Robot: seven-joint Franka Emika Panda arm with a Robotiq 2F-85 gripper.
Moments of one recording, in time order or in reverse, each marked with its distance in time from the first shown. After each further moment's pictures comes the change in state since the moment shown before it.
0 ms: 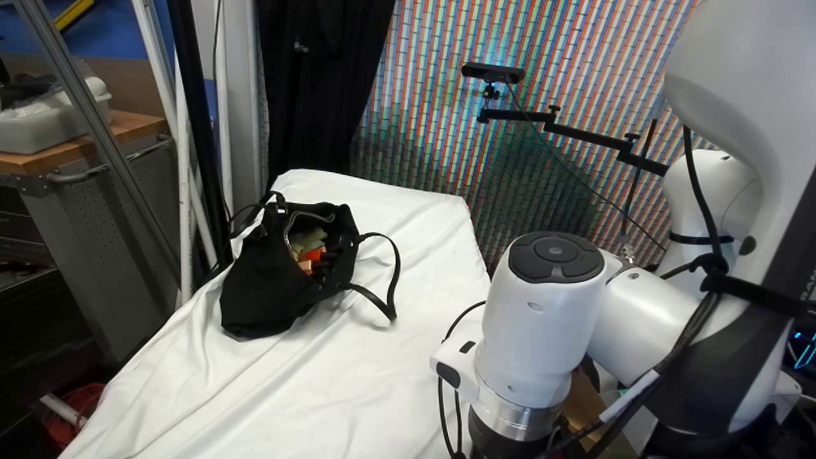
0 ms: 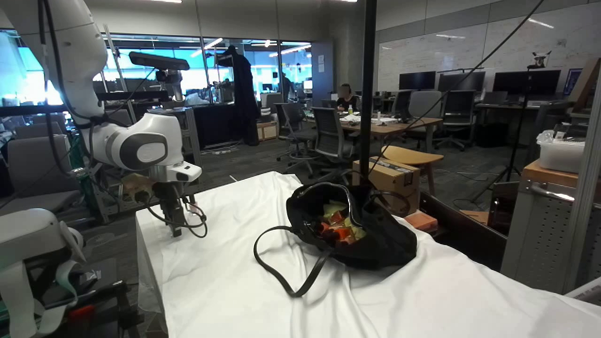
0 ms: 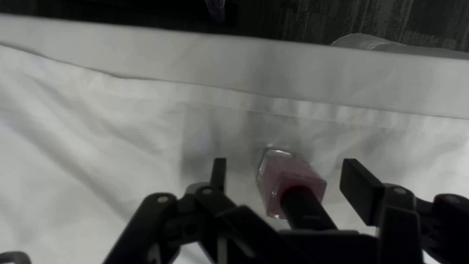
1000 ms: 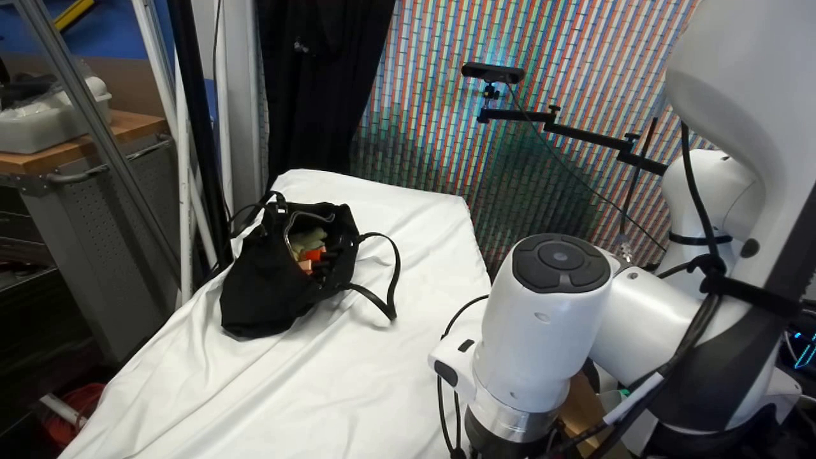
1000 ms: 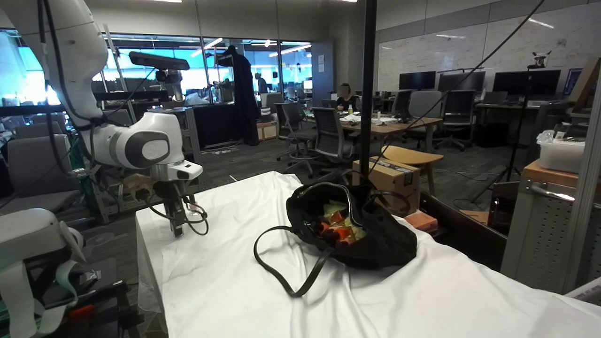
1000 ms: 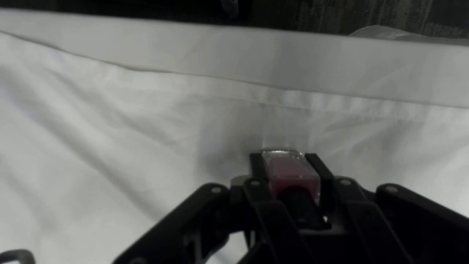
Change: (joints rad) arm 0.053 -0.001 -0.064 0.014 -0.103 -0.024 0.108
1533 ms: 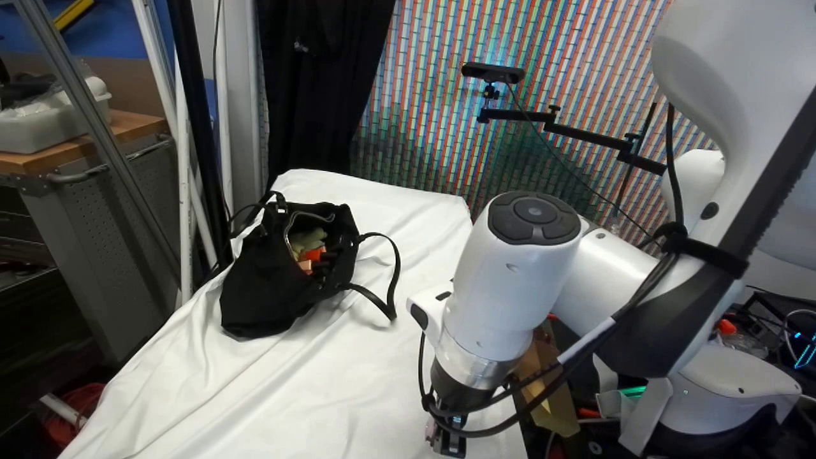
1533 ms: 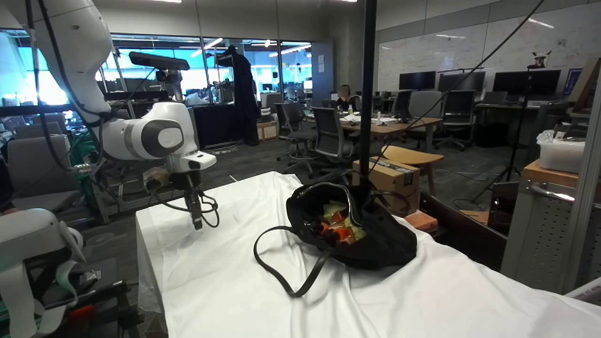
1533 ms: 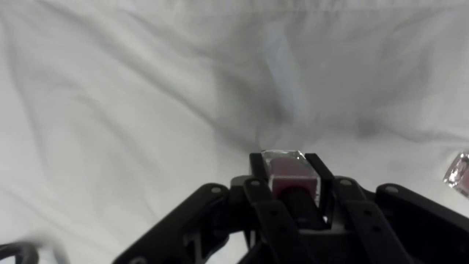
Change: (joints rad) arm 0.019 -0.045 -0.128 0.033 -0.169 -0.039 0.216
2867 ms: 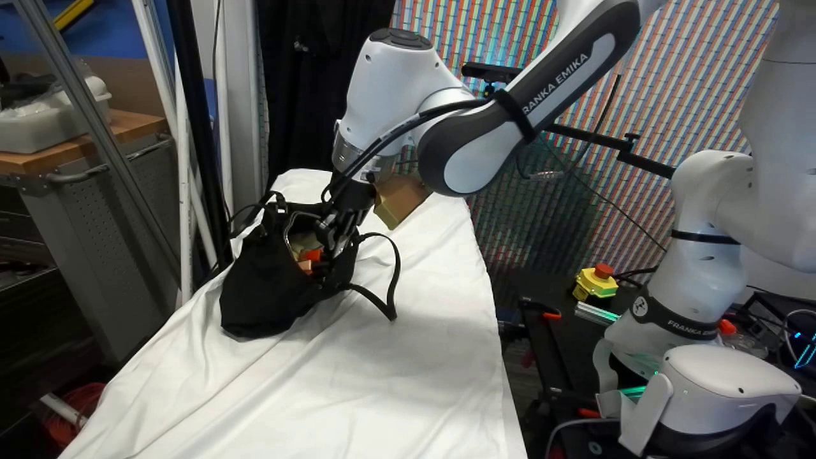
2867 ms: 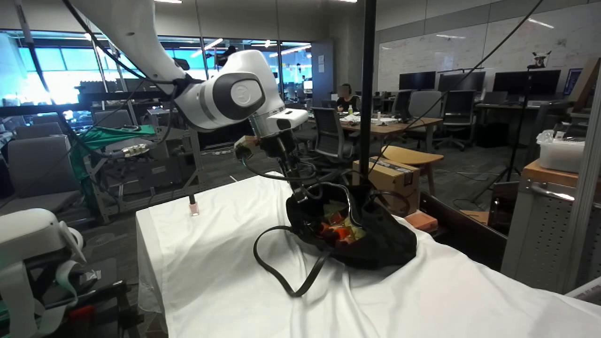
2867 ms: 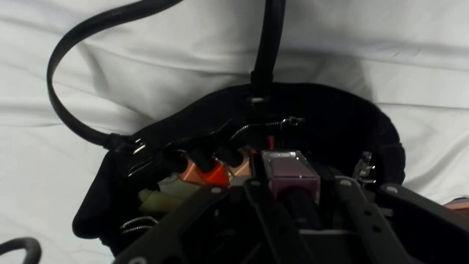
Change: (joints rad) arm -0.321 0.009 -0.163 0.310 -0.098 -0.069 -0.090
